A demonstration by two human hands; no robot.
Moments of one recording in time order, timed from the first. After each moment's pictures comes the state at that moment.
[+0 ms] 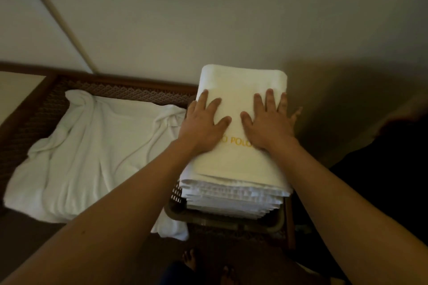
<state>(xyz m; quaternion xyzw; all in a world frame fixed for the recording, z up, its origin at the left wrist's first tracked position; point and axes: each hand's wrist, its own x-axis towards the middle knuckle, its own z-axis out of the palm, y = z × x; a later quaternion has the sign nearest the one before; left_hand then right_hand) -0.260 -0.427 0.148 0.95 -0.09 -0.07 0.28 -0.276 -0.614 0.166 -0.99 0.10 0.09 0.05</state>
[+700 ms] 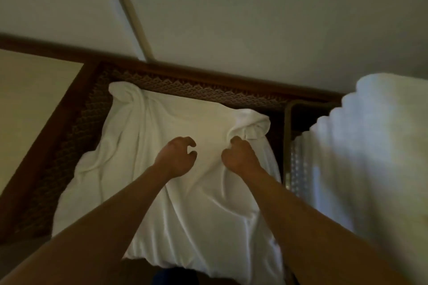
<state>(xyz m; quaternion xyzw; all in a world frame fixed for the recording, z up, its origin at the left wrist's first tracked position) -0.126 -0.075 -0.022 0.94 0.01 -0.24 0.25 -0.133 -0.263 -0.003 -0.88 0.18 0.29 0.32</state>
